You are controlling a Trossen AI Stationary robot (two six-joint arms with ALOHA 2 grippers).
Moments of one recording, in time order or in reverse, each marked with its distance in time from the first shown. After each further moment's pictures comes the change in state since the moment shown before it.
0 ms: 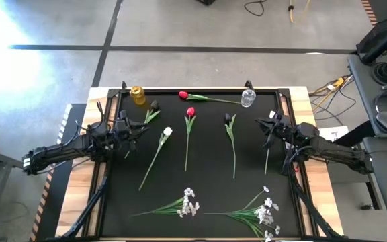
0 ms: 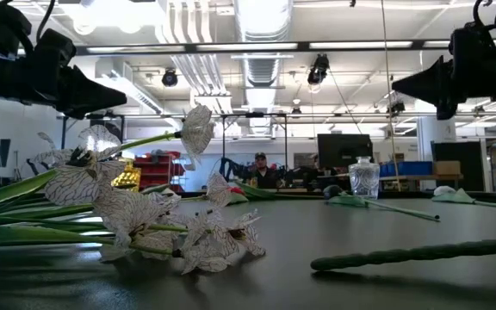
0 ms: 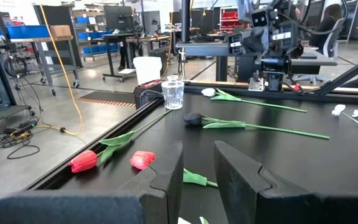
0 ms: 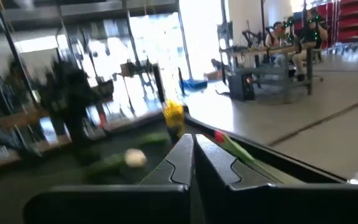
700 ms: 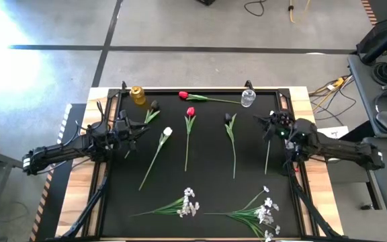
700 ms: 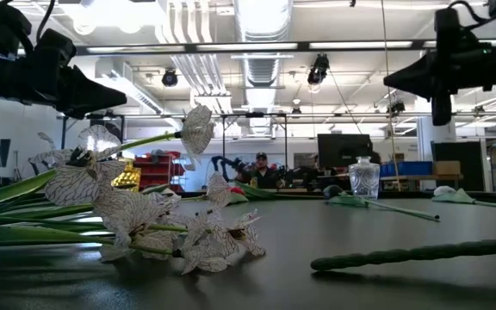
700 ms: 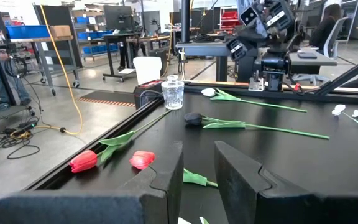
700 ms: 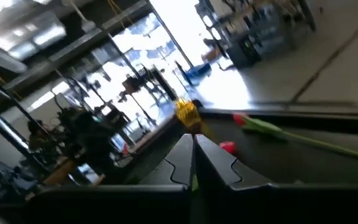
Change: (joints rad) left arm 0.000 0.000 0.000 0.000 0.000 0.000; right arm 0.000 0.277 0.116 0.037 0.060 0.405
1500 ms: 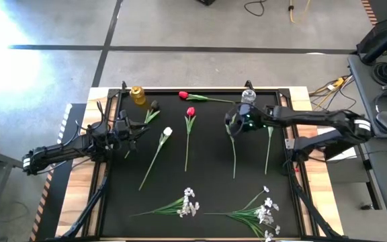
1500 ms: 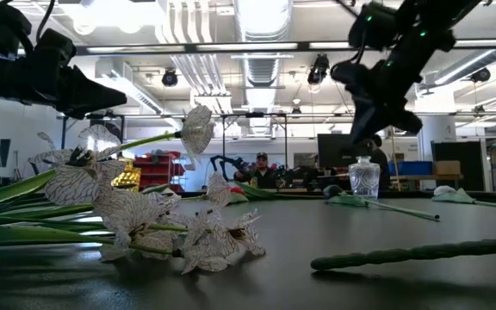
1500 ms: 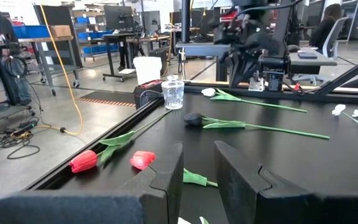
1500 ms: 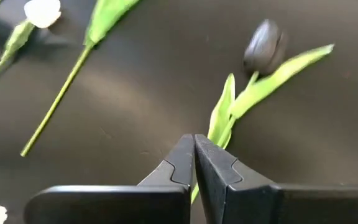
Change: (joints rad) left arm 0.000 0.000 0.000 0.000 0.000 0.000; right arm -0.068 0.988 0.638 -0.622 -0.242 0.124
